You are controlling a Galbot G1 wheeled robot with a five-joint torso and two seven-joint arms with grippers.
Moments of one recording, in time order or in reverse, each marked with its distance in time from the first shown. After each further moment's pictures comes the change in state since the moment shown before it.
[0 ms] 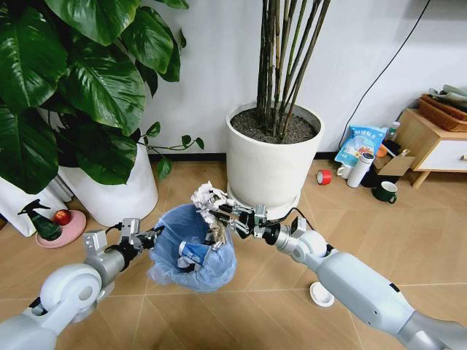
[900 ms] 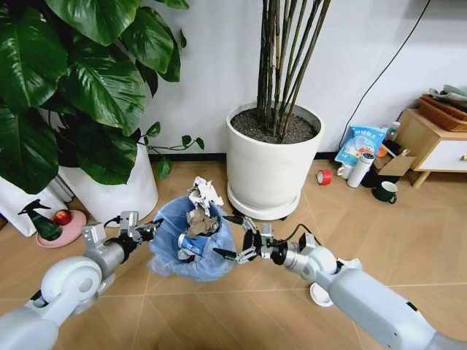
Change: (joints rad) left arm -0.035 -0.004 -0.003 0.013 -0.017 -0.005 -0.015; right arm -0.141 -0.096 0.037 0.133 0.048 -0.030 -0.037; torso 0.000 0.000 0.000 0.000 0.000
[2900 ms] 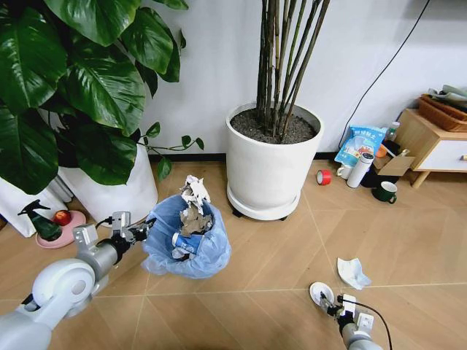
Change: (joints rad) left arm 0.054 -0.002 -0.059 -0.002 0.001 -0.008 0.001; right arm -0.536 0.056 0.334 -0.240 -0.017 -0.302 1.165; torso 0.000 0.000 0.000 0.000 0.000
